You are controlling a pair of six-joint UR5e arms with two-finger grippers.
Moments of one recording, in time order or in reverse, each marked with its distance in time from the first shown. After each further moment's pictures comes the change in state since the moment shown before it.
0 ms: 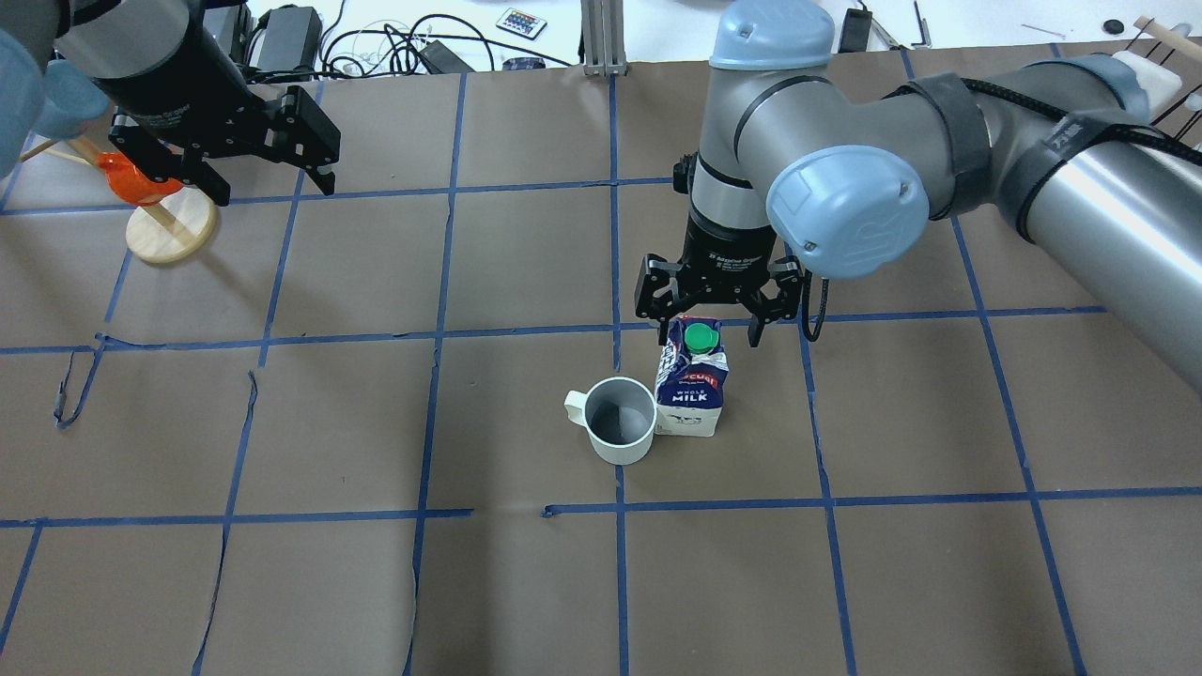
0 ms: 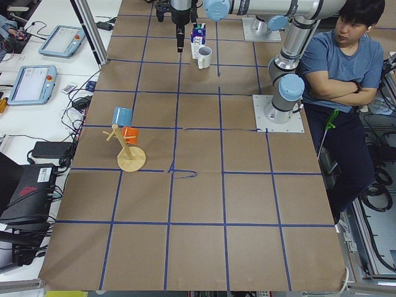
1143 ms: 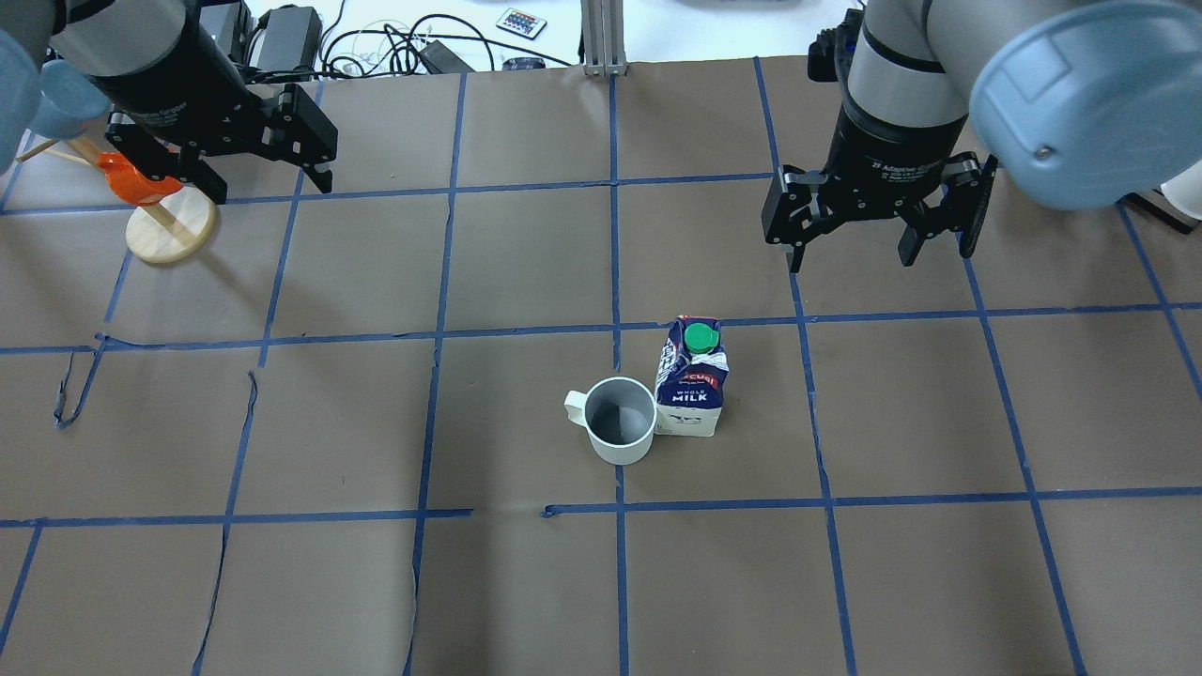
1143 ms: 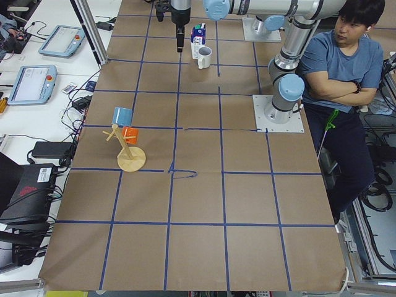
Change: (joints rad) left arm 0.001 0.000 0.002 0.000 0.002 0.000; right arm -0.129 -0.175 -0.044 0.127 -0.112 -0.135
